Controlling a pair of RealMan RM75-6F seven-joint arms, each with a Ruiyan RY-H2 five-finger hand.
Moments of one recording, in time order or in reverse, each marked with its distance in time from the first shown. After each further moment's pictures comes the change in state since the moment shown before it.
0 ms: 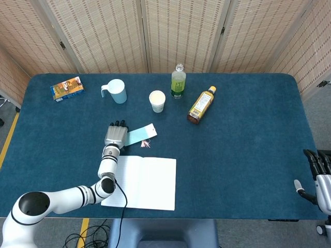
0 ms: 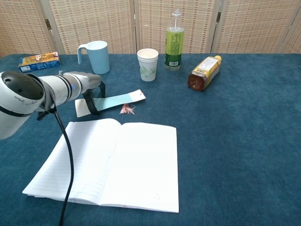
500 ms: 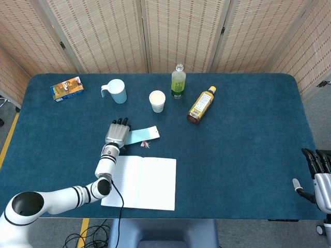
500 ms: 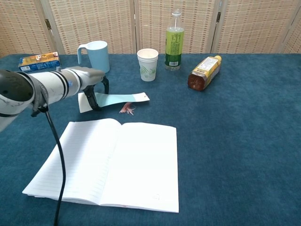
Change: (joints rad) left arm 0.025 0.056 0.013 -0.056 0.145 -0.029 -0.073; right arm 0.012 -0.001 0.006 0.000 -0.005 -0.012 -0.002
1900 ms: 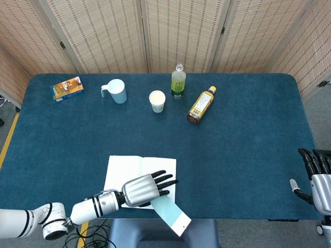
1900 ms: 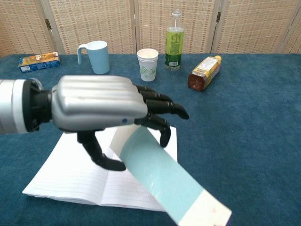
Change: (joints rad) left arm 0.132 0.406 0.278 -0.667 1.345 0.011 -0.554; right arm -0.008 0.009 -0.009 -0.037 -0.033 0.029 -0.032
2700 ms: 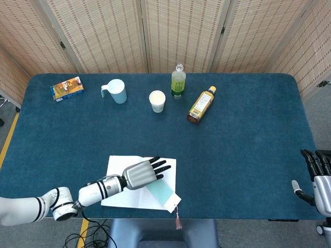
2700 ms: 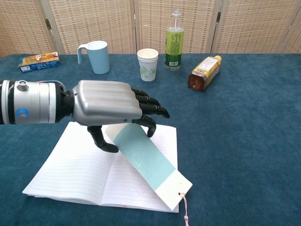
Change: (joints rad) left arm -0.046 -0.100 -0.046 0.285 -0.051 -0.101 0.040; right arm -0.012 -0.001 -0.001 0.002 0.002 0.011 0.003
